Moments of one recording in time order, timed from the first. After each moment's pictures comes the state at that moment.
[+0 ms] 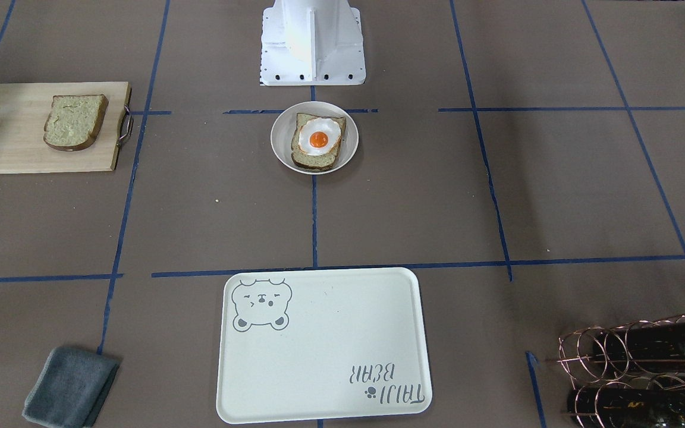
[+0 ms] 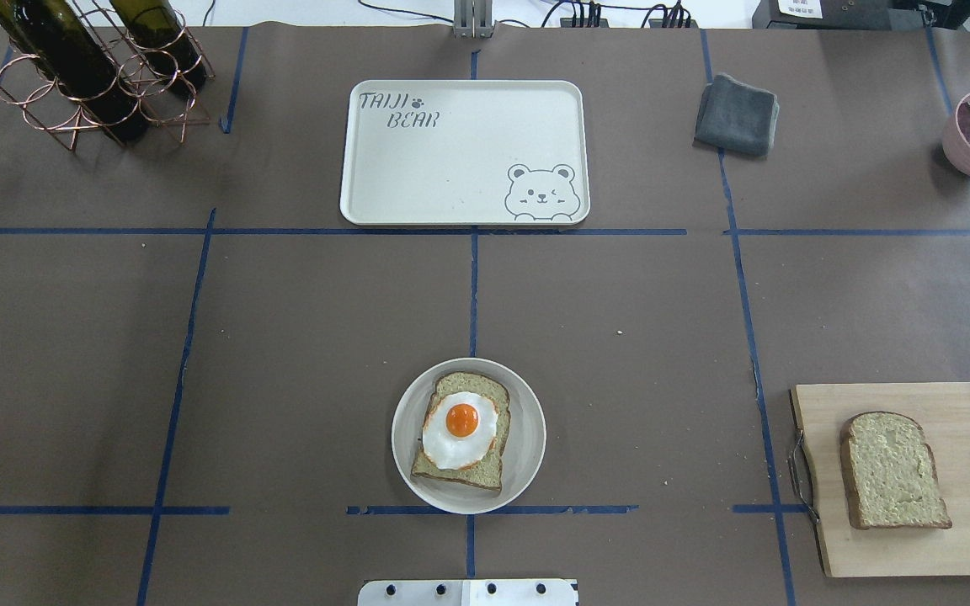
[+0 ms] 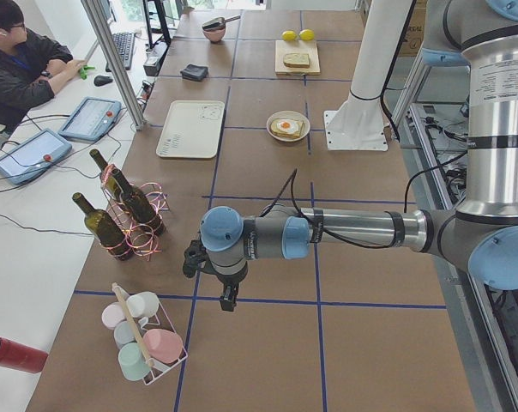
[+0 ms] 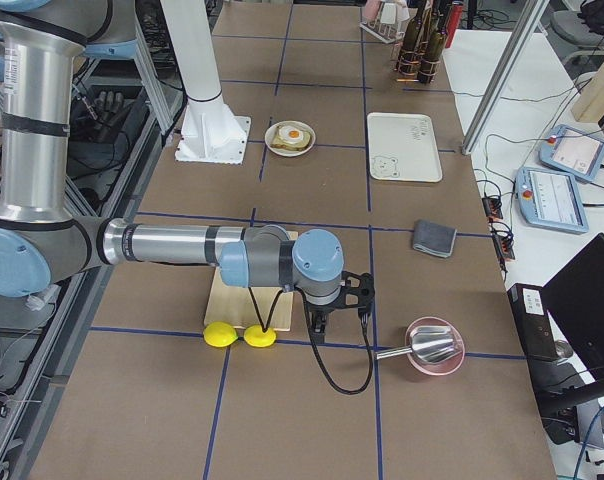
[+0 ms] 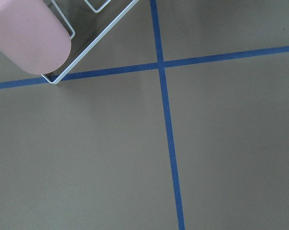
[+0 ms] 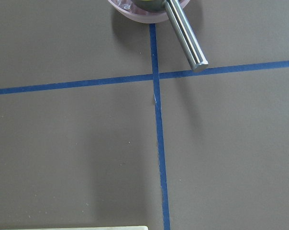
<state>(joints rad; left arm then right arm) -1.59 -1.49 -1.68 -1.52 -2.38 0.17 1.62 -1.72 1.75 -1.53 2.43 0.10</state>
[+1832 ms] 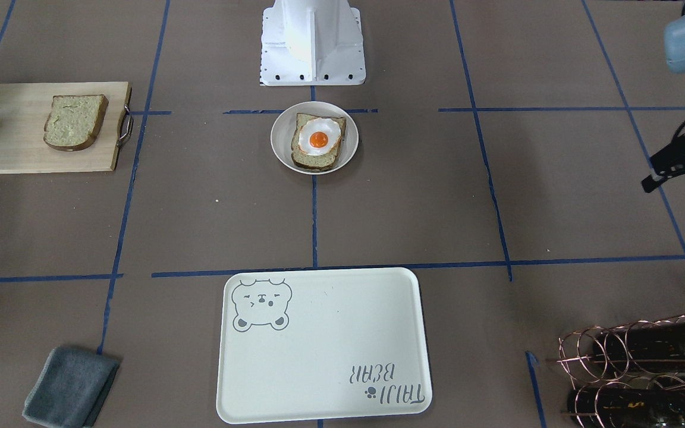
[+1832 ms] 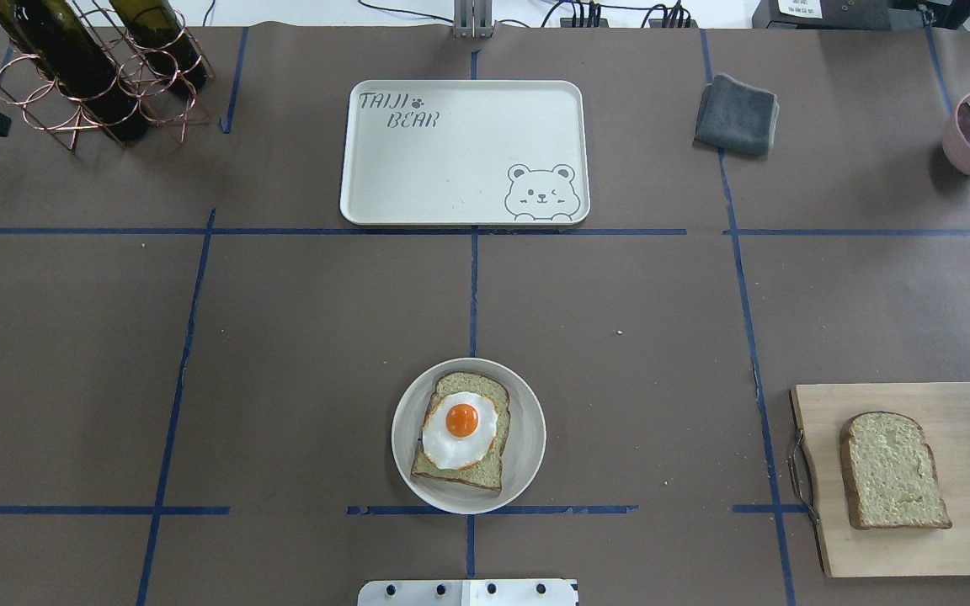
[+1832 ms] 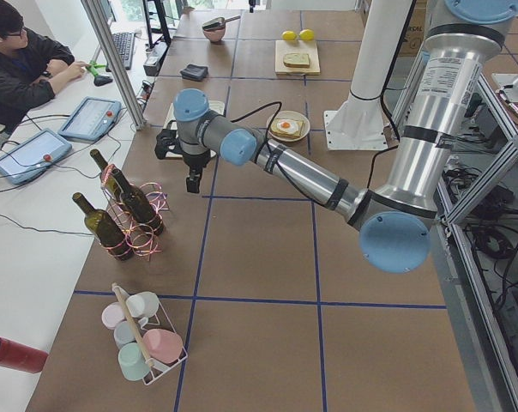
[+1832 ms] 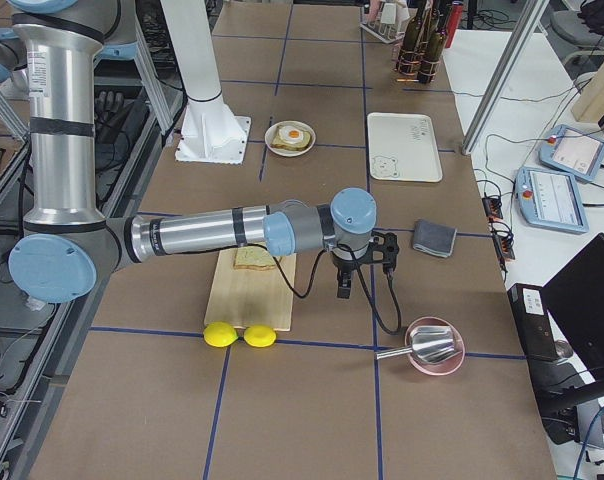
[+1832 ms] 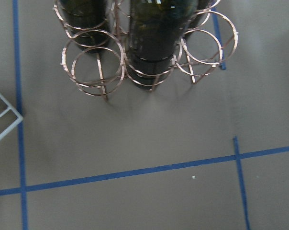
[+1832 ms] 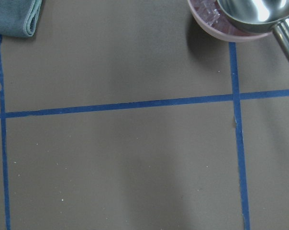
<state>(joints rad) -1.26 -1.82 -1.84 -1.65 -2.39 -0.56 1.43 -1.64 1.80 -1.48 2.46 0.36</state>
